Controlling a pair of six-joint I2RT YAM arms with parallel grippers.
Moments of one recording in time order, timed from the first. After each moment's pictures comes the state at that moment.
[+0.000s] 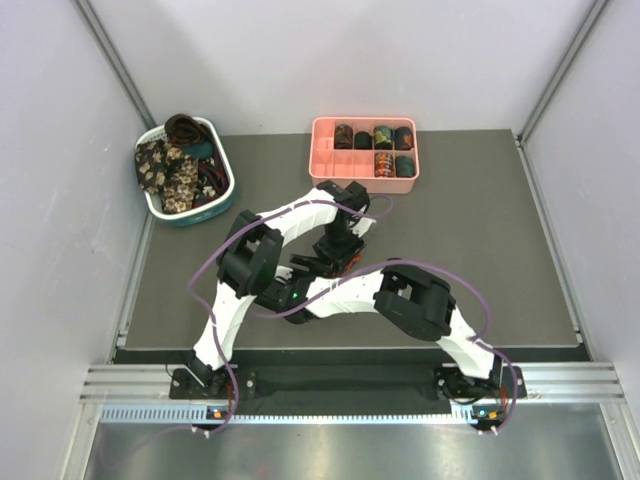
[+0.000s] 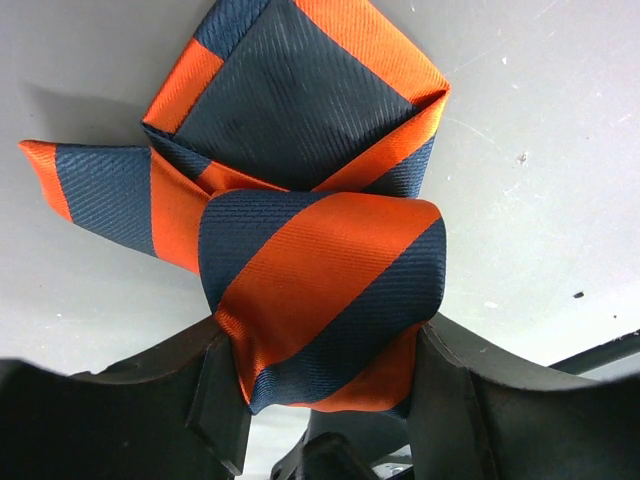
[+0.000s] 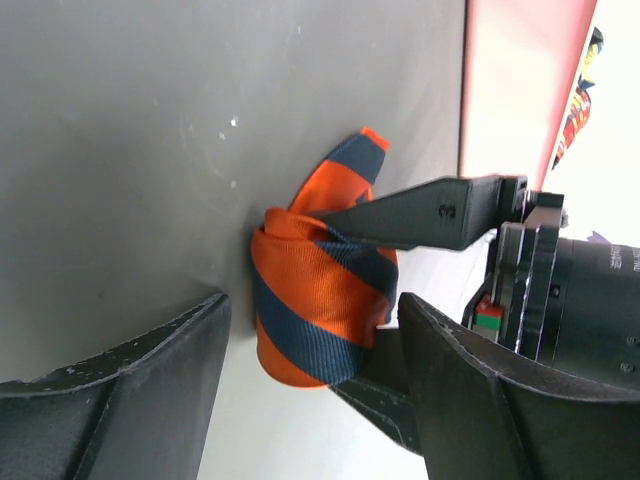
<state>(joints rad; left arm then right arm) -0.71 2.27 1.85 -1.12 0.14 0.05 1.25 2.21 1.50 -0.51 1.01 -0.19</state>
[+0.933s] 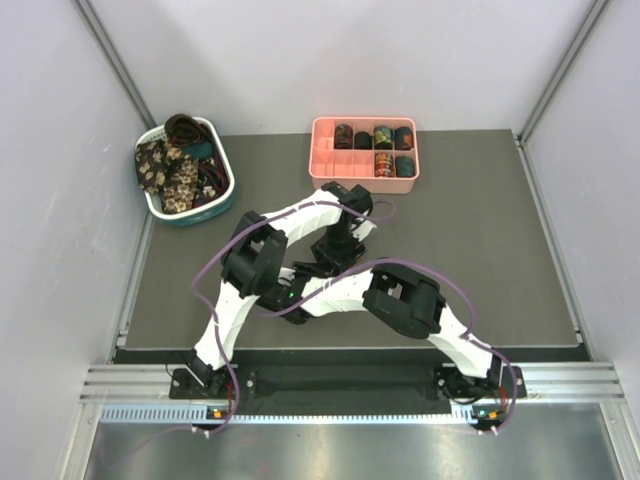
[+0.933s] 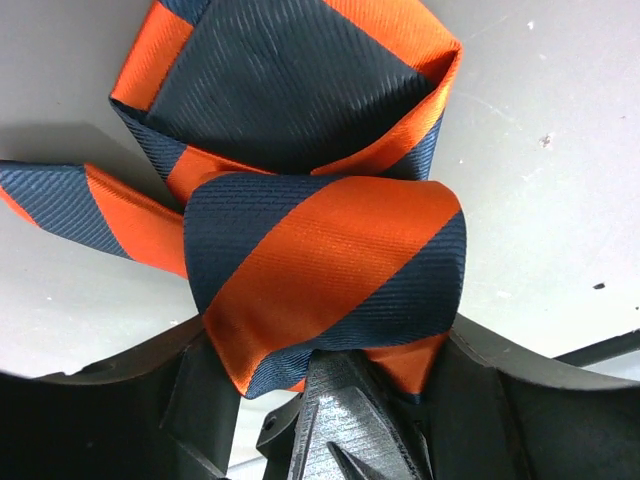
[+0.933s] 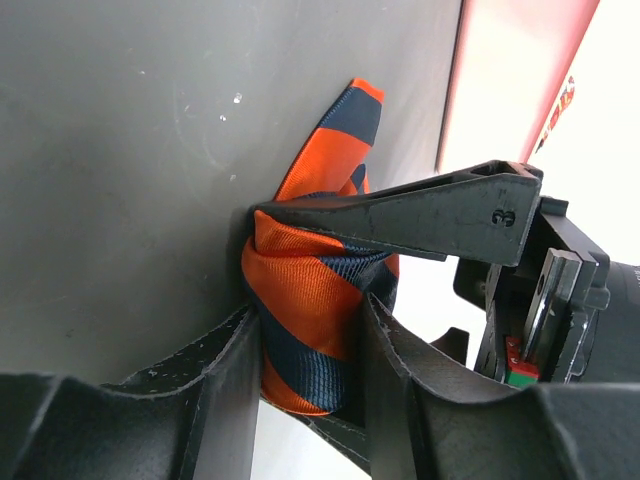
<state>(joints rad) -0.73 2.30 1.88 -1.18 0.10 0.06 1.23 2.29 1.55 -0.59 1.09 -0.19</state>
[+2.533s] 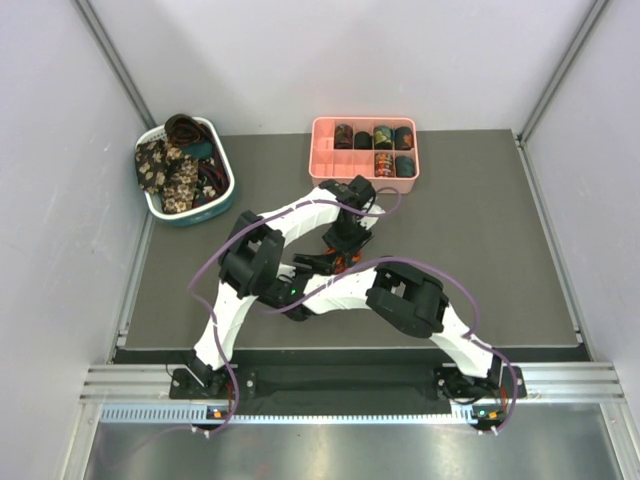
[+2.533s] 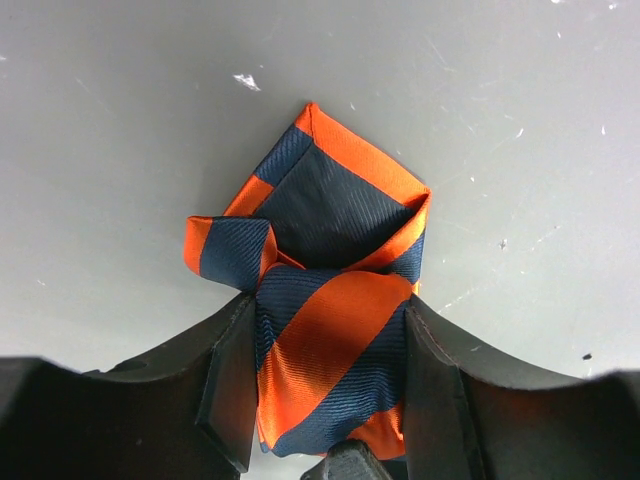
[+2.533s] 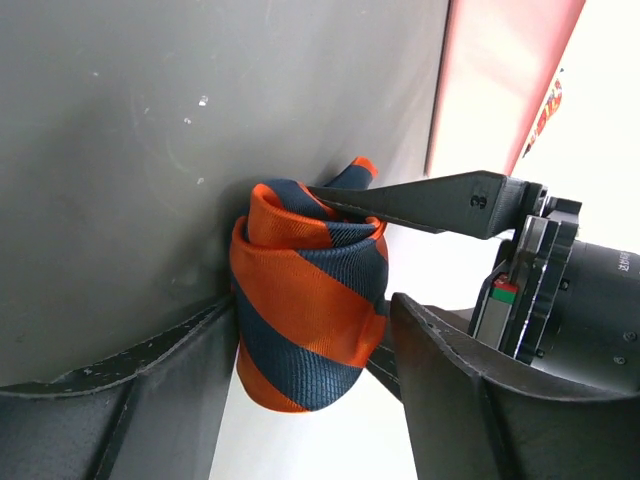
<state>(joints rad) -0.72 2.28 1.88 -0.99 0.11 0.10 1.23 2.28 1.54 -0.59 1.08 -0.23</state>
